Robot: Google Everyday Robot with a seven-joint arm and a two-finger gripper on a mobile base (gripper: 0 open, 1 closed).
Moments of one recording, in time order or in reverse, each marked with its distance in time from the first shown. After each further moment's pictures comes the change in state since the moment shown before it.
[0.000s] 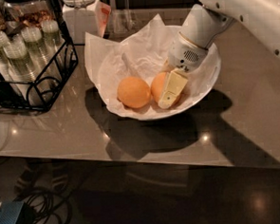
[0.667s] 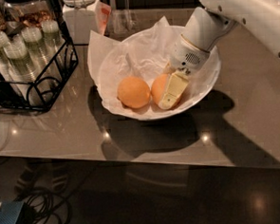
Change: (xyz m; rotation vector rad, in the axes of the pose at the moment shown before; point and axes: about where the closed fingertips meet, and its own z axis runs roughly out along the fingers) arm 0.005 0.001 0.002 0.007 -0.007 0.017
